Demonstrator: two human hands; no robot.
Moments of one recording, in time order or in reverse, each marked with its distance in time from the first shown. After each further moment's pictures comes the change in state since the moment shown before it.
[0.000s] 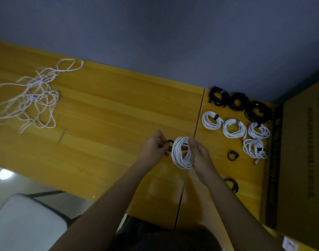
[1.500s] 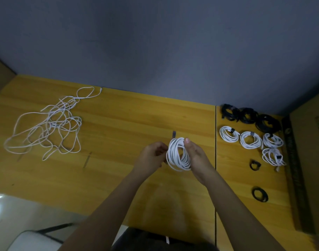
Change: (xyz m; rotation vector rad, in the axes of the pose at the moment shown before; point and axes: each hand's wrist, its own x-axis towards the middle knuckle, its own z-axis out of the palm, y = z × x) left_hand -0.013 -0.043 -0.127 -0.170 -0.066 0.151; right_hand -0.005 -0.057 0.129 0.037 -0.050 -0.092
